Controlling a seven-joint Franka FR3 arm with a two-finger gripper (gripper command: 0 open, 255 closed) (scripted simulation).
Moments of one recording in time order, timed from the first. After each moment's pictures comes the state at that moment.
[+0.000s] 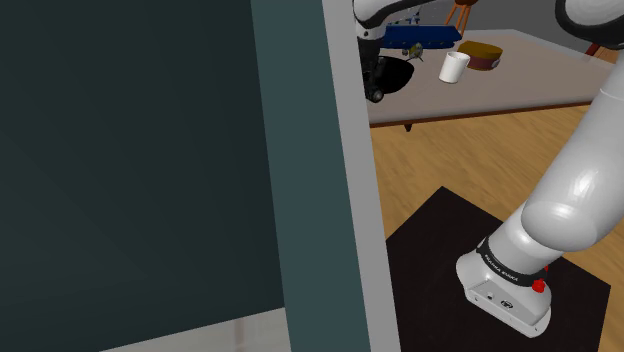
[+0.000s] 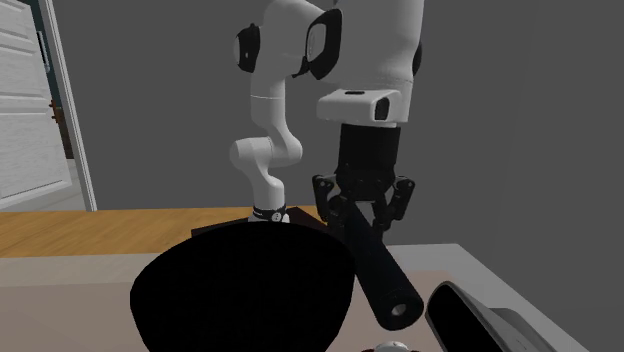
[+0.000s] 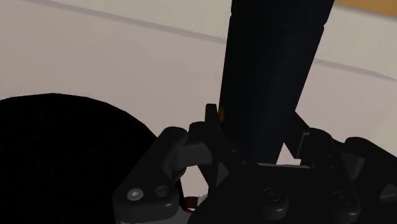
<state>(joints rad) -0.11 0.17 -0.05 -1.78 -0.05 1.93 0.22</state>
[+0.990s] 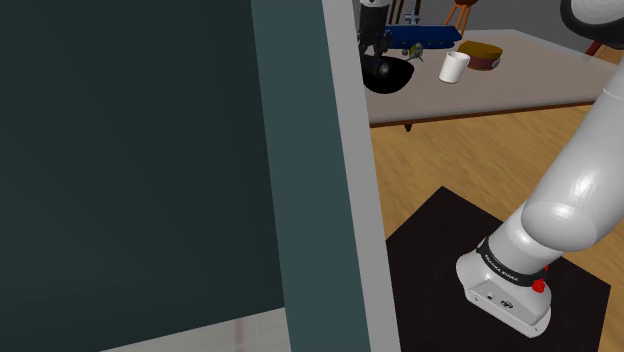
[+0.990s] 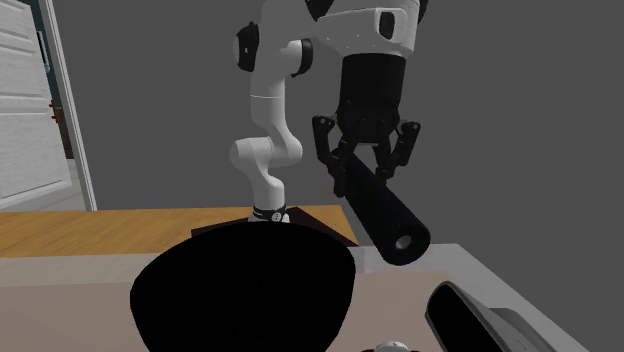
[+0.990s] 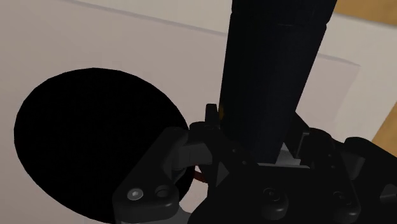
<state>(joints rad) -0.11 0.16 -0.05 -1.60 -0.05 1.74 0.21</state>
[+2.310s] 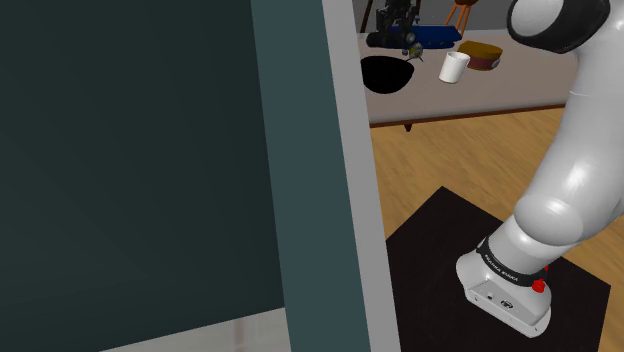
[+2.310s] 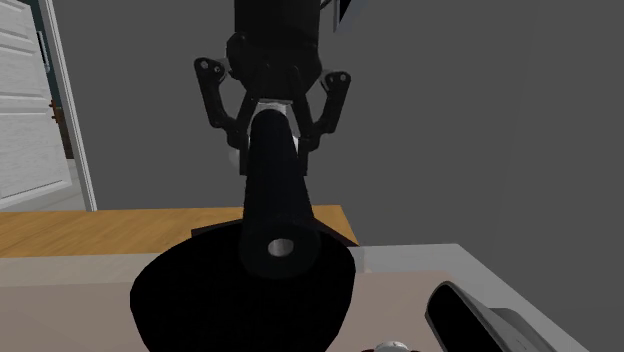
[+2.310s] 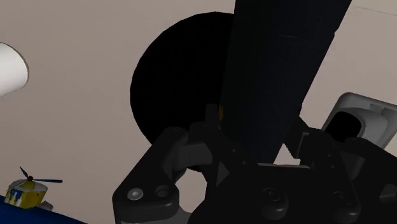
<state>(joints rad) -0.26 0.36 -0.13 -1.20 -0.02 1.54 -0.02</state>
